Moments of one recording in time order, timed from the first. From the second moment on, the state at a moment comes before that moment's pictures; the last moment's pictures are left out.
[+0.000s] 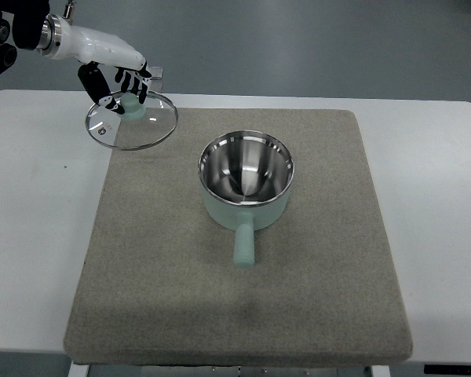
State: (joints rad) left arm -1.48 0.57 0.04 -0.74 1.67 -0.39 -0.61; right arm 0.03 0.00 -0.07 0.16 0.02 -0.05 0.10
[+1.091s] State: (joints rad) left arm -1.39 0.56 0.09 -0.79 1.68 -0.33 -0.61; right arm 0.03 0.00 -0.07 0.16 0.02 -0.05 0.10
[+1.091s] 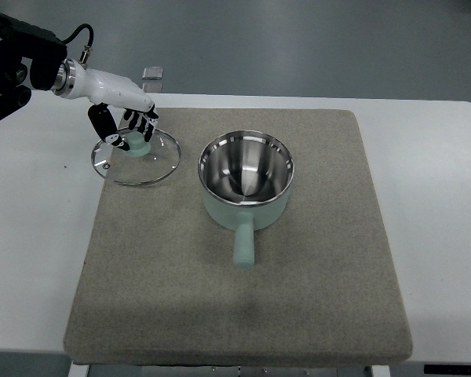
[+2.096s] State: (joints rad) left arm -1.28 0.51 0.08 -0.70 1.62 -0.16 -0.61; right arm 0.03 0.00 -0.07 0.16 0.02 -0.05 0.10
